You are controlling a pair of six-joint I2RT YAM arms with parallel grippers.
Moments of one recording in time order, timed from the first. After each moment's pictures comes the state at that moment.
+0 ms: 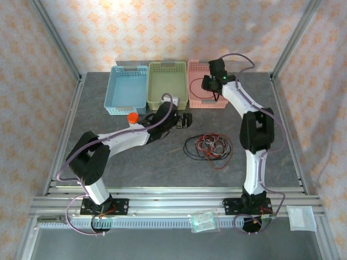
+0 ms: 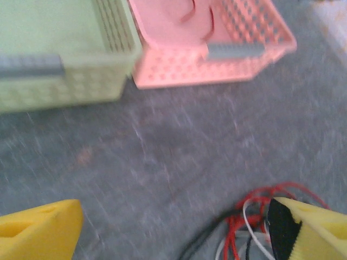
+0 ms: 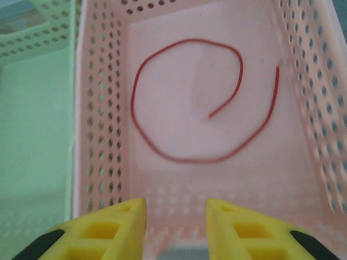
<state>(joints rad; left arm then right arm) -0.72 1.70 1.07 0.00 -0.15 -0.53 0.29 1.97 1.70 -0.54 0.06 0.43</state>
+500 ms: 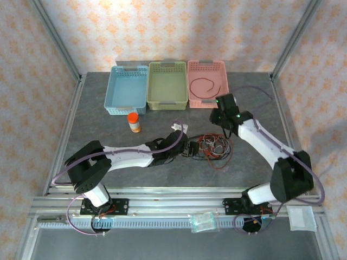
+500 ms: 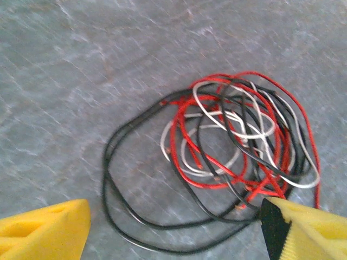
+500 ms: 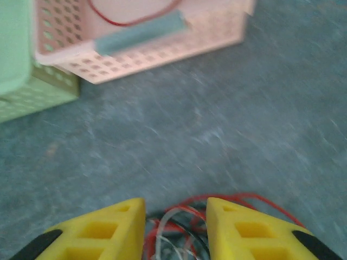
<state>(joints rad) -0.94 1.65 0.88 0.08 -0.19 -0.65 0.38 1.37 1.01 -0.54 0.17 0.61</state>
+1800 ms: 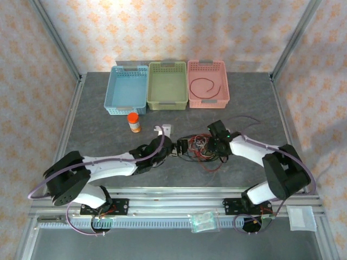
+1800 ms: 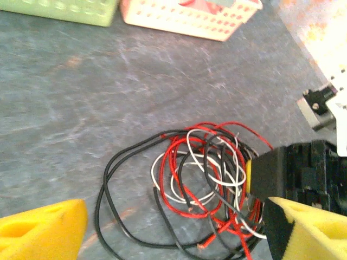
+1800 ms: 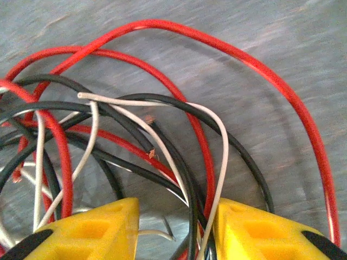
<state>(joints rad) -0.89 1.39 0.63 0.22 -0.30 -0.73 0.51 1.47 0.72 -0.44 0.06 0.78</state>
